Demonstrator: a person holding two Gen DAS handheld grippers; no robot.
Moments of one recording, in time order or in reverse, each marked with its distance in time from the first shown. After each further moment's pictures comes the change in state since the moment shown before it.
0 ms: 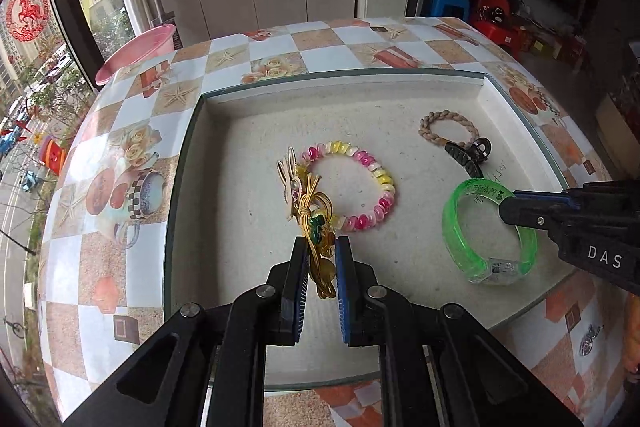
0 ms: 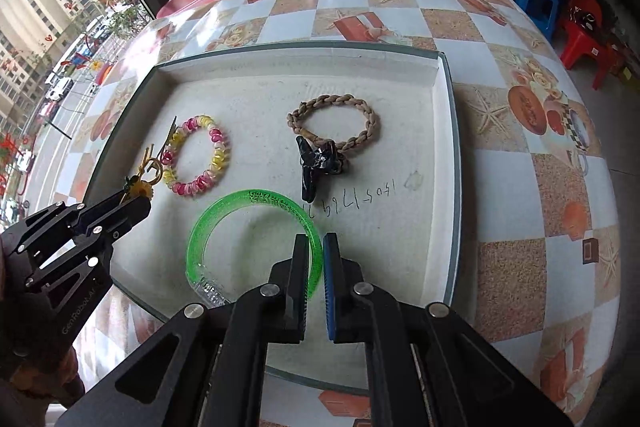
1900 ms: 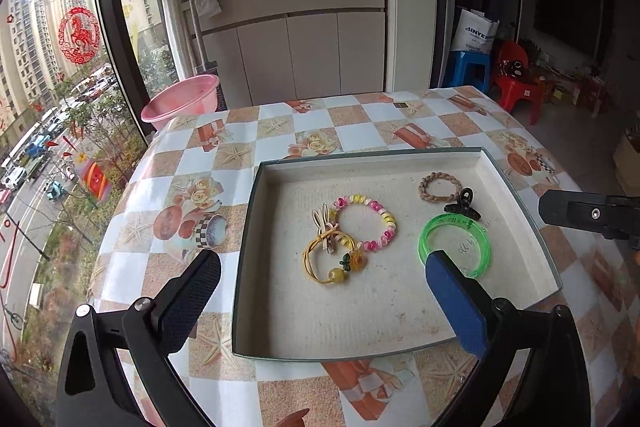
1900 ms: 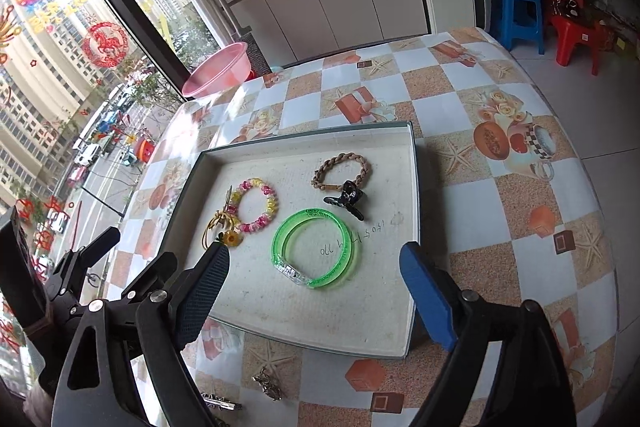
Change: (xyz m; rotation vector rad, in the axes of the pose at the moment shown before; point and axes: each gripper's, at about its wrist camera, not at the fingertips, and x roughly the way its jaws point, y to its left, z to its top) left arm -0.084 0.002 -0.004 -0.060 -0.225 0.098; right arm -0.085 -0.018 -0.009 0.132 -0.228 0.152
